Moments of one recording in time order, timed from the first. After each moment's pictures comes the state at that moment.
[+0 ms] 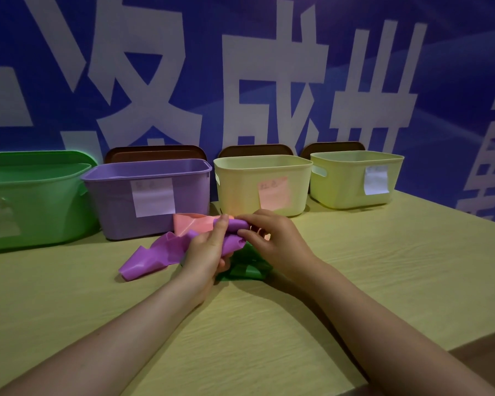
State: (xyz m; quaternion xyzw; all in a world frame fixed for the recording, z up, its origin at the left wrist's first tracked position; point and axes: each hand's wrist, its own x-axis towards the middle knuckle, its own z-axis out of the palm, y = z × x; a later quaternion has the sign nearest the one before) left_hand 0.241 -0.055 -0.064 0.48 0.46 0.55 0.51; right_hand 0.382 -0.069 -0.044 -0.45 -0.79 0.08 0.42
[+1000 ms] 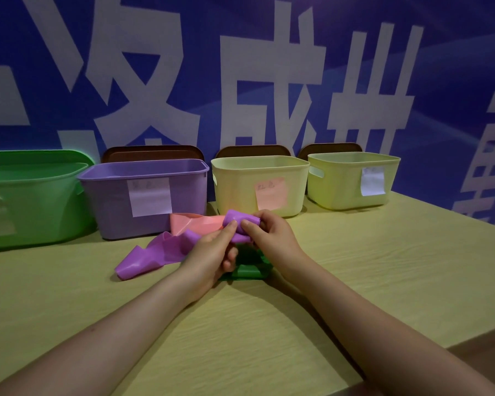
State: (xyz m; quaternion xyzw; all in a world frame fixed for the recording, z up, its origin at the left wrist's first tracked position) left_hand 0.252 -0.064 -0.054 0.48 0.40 0.51 0.59; right_hand 0.376 -0.059 -0.051 -0.48 -0.62 0.33 0.53
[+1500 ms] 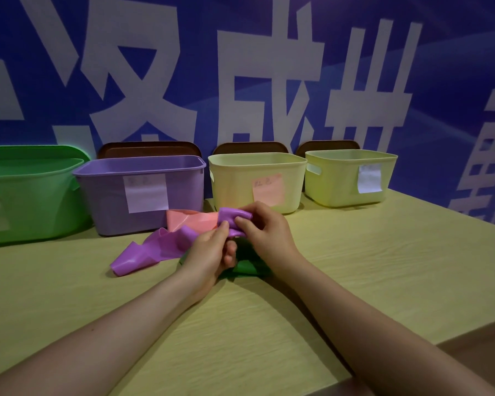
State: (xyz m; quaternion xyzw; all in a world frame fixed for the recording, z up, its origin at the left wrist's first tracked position) left_hand 0.258 -0.069 -0.058 0.46 0.39 0.55 0.58; right_hand 0.375 -0.060 -0.051 -0.47 -0.65 0.25 0.54
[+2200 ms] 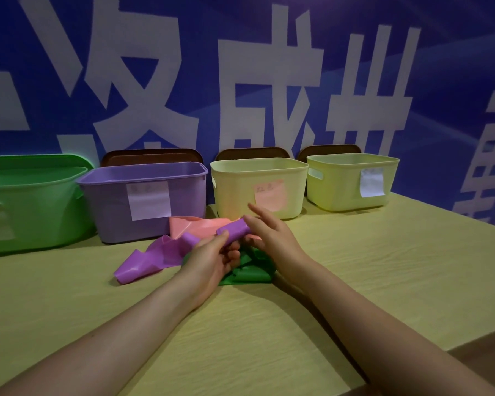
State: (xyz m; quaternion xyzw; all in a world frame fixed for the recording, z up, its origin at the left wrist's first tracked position) left_hand 0.254 -0.062 -0.057 0.40 0.35 0.56 0.64; right_hand 0.384 -0.059 -0.049 -0.43 -0.59 0.43 0.52
